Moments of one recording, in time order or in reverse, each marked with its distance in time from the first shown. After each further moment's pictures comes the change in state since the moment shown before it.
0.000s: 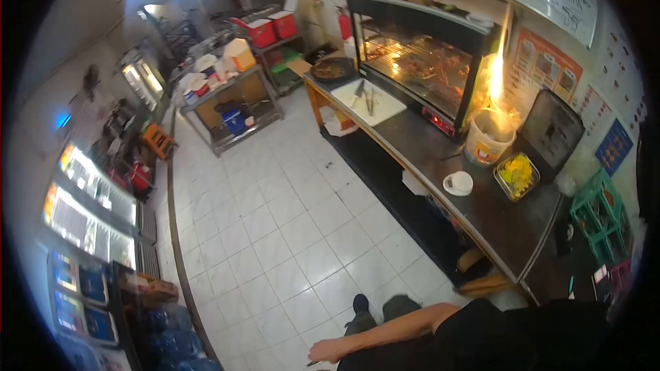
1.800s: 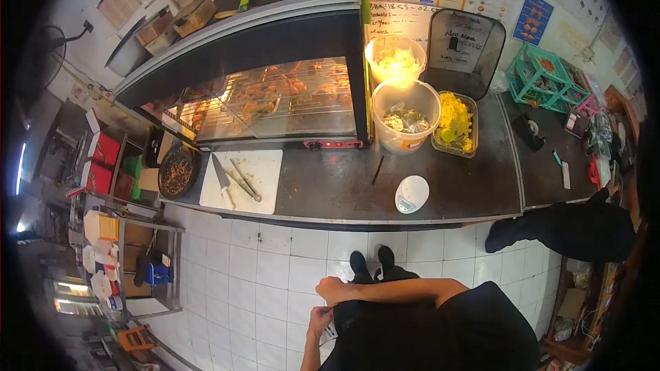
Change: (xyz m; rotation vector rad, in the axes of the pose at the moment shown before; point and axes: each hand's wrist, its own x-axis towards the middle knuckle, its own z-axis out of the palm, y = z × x) left_hand 0.491 0.450 -0.258 0.384 -0.419 0.343; right_hand -0.251 0.339 -0.367 0.358 0.909 1.197
